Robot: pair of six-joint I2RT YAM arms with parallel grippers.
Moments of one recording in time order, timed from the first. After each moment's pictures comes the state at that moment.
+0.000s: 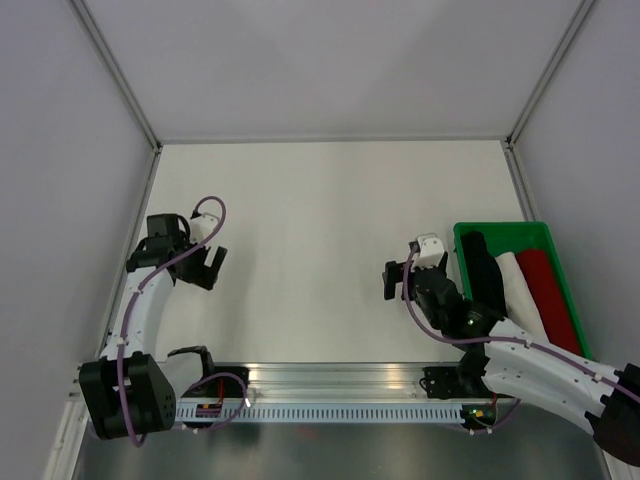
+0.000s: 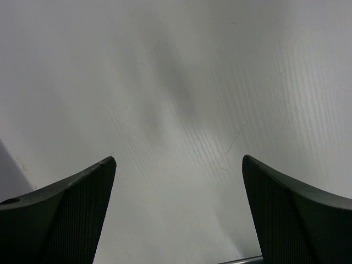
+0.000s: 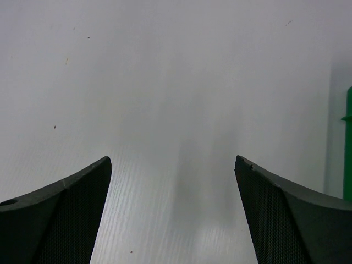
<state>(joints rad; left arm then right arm) 0.15 1.08 0.78 -0.71 0.16 0.53 0.84 0.82 0.39 -0.08 0.52 0.34</state>
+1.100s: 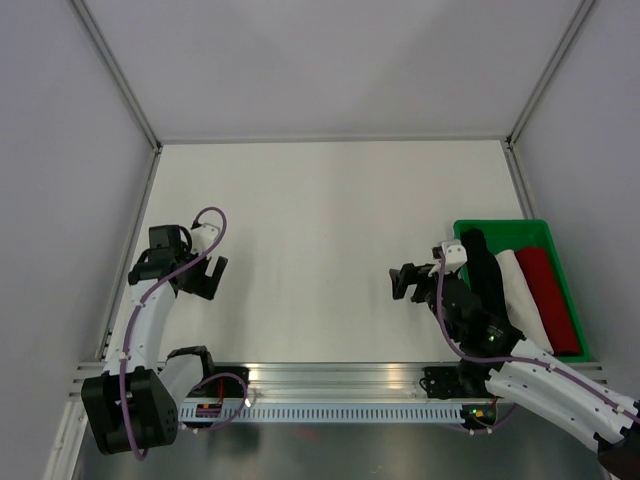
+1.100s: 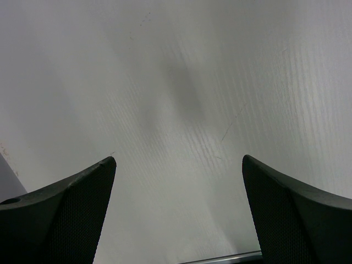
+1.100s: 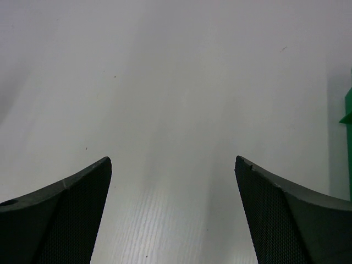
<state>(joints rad) 0.15 1.00 0.68 -0.71 0.13 0.52 0.84 0.52 0.33 -0.11 0.56 0.37</state>
